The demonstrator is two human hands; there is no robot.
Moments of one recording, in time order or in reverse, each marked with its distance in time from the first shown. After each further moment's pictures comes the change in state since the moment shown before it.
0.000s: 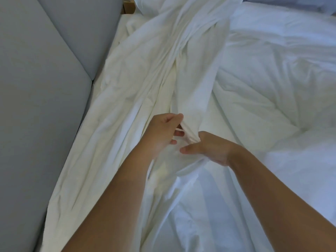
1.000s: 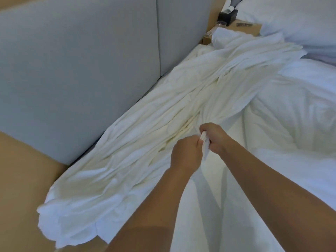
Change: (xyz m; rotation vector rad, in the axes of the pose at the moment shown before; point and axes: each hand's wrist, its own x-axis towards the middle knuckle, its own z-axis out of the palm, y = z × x) left_hand -0.172 -0.026 0.106 0.517 0.565 0.058; right_hand -0.046 0.001 0.044 0.195 0.289 0.111
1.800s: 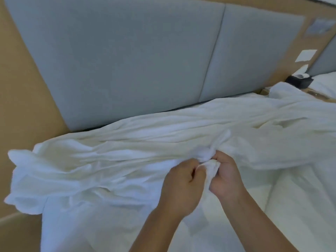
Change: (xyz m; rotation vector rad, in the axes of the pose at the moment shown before) left_hand 0.008 0.004 0.099 -0.425 0.583 -0.069; right_hand 0.038 0.017 -0.041 0.141 -0.895 0.038
